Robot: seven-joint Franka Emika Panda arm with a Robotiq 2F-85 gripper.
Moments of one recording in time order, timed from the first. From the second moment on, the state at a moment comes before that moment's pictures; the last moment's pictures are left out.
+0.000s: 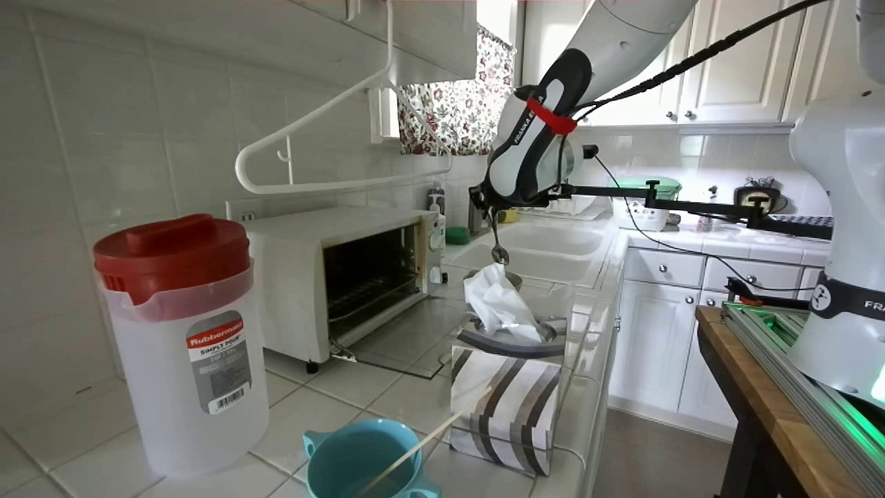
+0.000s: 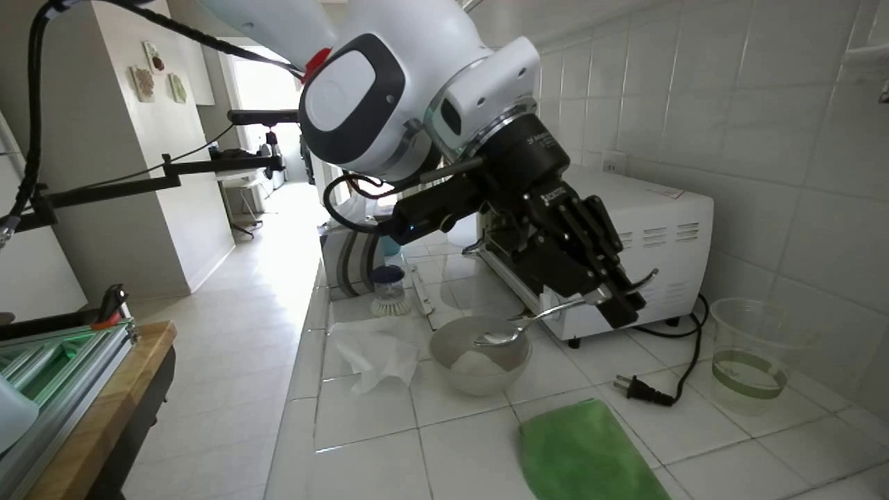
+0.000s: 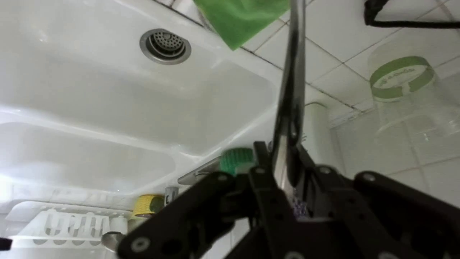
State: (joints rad) arm 0.83 0.77 -1.13 -2.24 0.58 3.08 0.52
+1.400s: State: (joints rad) arm 0.40 0.77 -0.87 -2.09 0.48 3.06 0.69
